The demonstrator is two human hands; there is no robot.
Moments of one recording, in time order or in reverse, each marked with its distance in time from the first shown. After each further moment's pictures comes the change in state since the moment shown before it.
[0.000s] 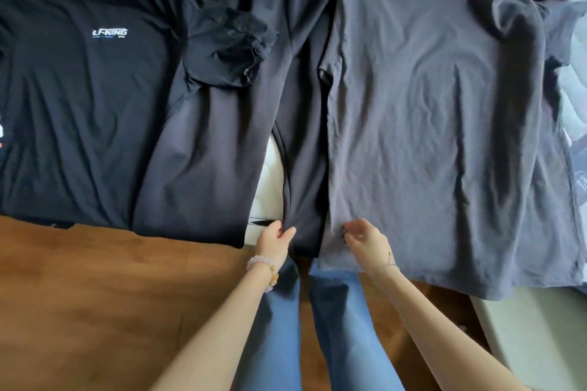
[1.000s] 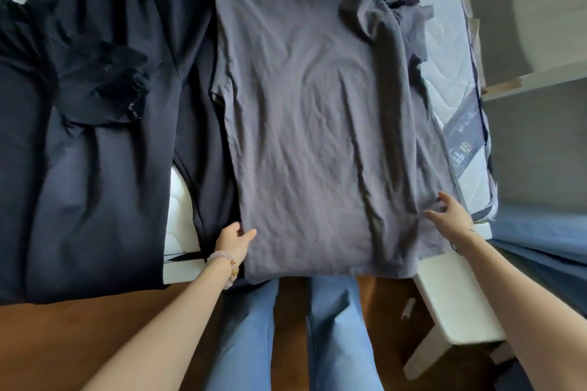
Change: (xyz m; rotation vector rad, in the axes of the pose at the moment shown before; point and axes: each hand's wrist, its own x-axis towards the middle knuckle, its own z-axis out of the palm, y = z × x) left_hand 0.017 0.068 0.058 0.117 -0.105 -0.012; right_hand 0.043 0.153 -0.248 -0.013 0.405 0.219
